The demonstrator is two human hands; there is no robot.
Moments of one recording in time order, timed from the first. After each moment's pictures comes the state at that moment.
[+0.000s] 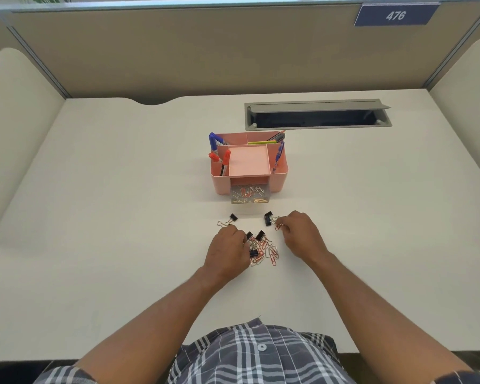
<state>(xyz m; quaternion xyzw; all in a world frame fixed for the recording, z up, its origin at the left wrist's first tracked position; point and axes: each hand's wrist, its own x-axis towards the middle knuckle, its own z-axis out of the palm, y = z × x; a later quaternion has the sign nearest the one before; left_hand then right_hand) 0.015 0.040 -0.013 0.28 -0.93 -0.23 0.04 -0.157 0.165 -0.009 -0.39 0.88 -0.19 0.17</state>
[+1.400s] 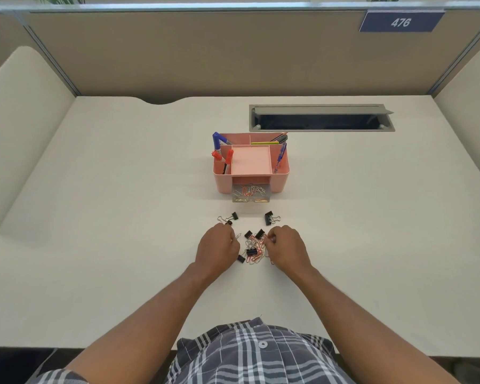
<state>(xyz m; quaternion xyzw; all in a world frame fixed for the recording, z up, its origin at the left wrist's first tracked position) 0.024 0.028 -0.006 0.38 -0.89 -0.26 0.01 -0.111 0.160 -0.012 -0.32 0.90 -0.21 0.21</state>
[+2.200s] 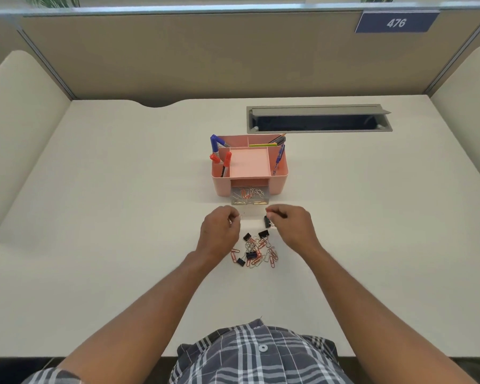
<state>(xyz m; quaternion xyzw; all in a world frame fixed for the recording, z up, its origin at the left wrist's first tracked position) -0.001 0.011 0.020 0.36 -0.84 -0.36 0.16 -0.142 0.142 0.035 -0.24 0.83 -0.43 0.25</state>
